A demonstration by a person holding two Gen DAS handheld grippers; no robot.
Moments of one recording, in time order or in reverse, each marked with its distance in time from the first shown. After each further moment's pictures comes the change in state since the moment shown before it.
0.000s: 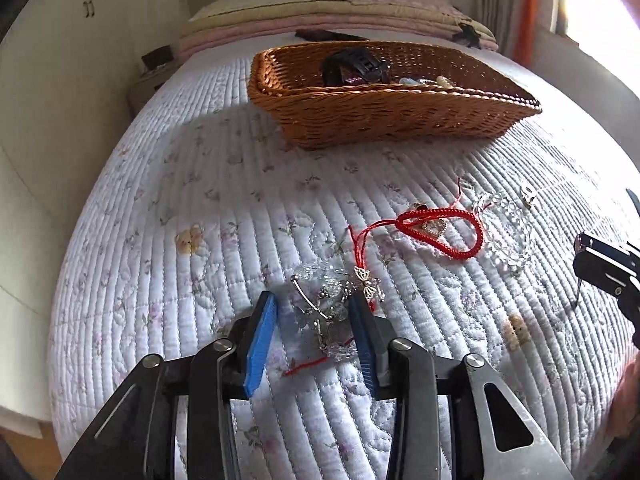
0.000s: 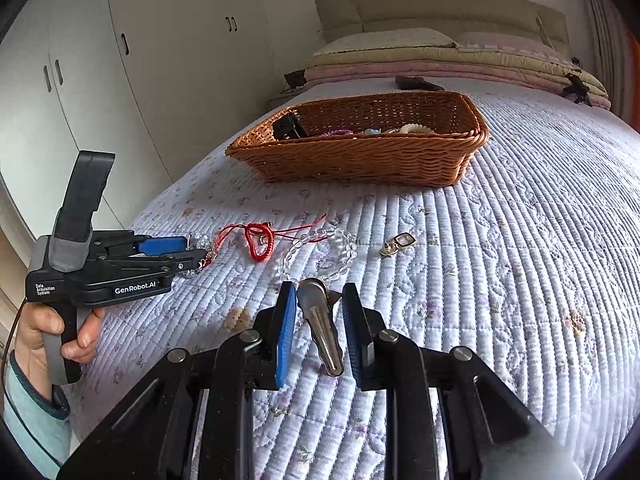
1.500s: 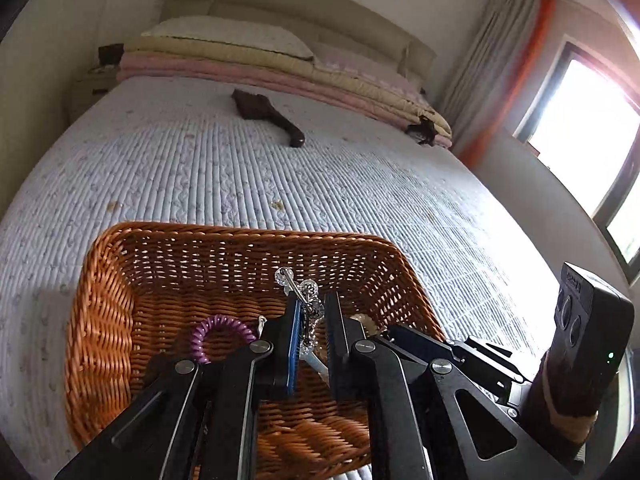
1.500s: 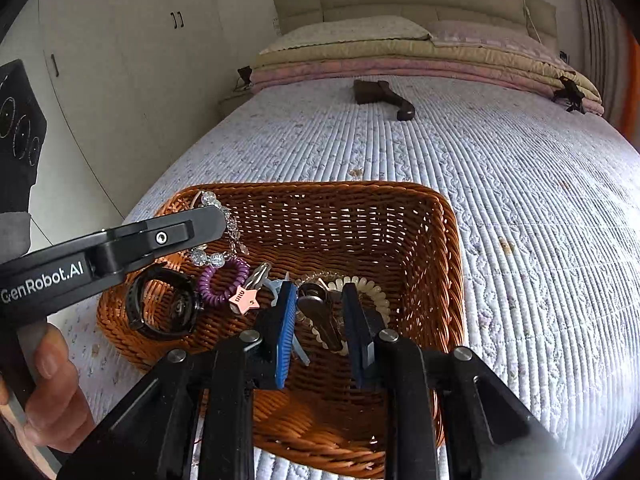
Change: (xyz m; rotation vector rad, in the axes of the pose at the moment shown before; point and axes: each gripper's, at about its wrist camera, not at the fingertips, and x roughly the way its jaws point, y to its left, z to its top) left arm 0.047 -0.040 0.218 -0.227 -0.154 -0.365; right arm 0.111 -0.085 0.175 0.043 0.083 -0.124
